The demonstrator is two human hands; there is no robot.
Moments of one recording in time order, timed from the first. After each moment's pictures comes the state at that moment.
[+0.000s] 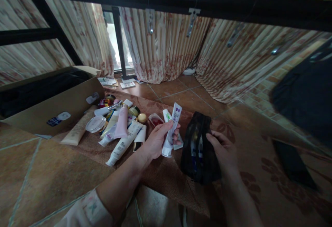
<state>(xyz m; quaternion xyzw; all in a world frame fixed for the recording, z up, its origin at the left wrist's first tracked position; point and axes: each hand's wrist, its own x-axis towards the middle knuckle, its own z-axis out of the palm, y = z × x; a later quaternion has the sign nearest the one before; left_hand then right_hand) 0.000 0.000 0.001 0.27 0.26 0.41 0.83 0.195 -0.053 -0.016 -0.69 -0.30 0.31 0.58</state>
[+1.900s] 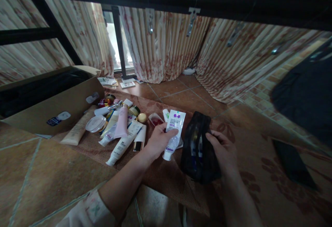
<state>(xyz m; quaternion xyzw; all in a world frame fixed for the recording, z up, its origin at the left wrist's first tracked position) 0.008 -0.001 -0.012 0.39 0.39 0.44 0.70 0.193 -0.053 -0.013 -0.69 -0.33 0.28 0.58</state>
